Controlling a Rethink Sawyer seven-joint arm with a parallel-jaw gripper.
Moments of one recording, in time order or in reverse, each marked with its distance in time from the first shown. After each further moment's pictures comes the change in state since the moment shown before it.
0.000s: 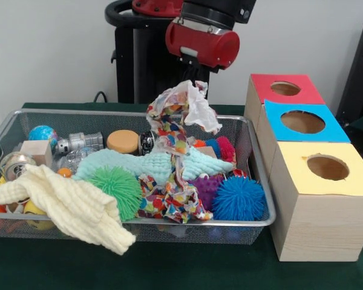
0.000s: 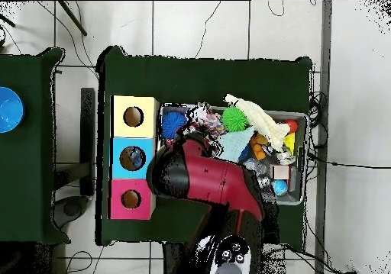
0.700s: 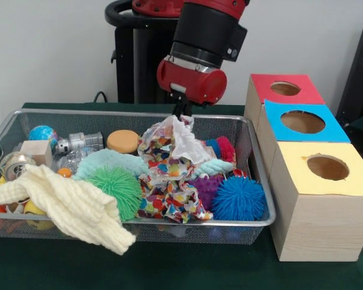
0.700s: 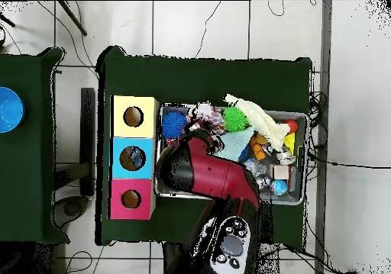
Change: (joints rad) arm -0.018 0.119 0.001 0.008 0.073 -0.192 0.000
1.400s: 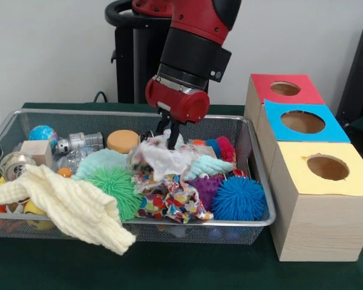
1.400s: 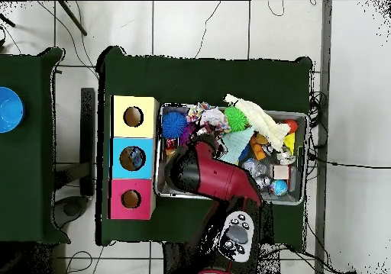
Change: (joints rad) arm -0.012 0.077 -0.011 0.024 0.049 -0.075 0.000
